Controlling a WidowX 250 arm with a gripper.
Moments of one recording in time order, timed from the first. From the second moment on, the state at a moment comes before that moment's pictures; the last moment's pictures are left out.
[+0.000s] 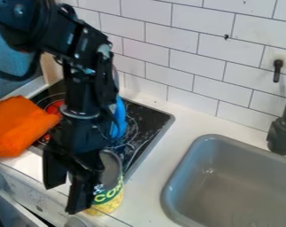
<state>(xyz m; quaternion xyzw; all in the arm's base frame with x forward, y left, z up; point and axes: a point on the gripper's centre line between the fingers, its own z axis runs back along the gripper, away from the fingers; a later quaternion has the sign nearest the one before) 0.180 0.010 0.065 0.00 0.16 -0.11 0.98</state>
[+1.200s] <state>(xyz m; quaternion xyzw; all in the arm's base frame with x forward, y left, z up) 0.301 -0.018 0.063 -0.06 0.05 -0.10 0.99</state>
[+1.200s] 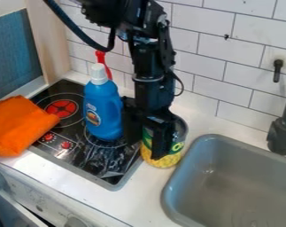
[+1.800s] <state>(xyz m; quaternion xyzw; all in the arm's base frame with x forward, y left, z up) 0.287 -0.012 0.094 -0.03 0.01 -0.08 1.00</state>
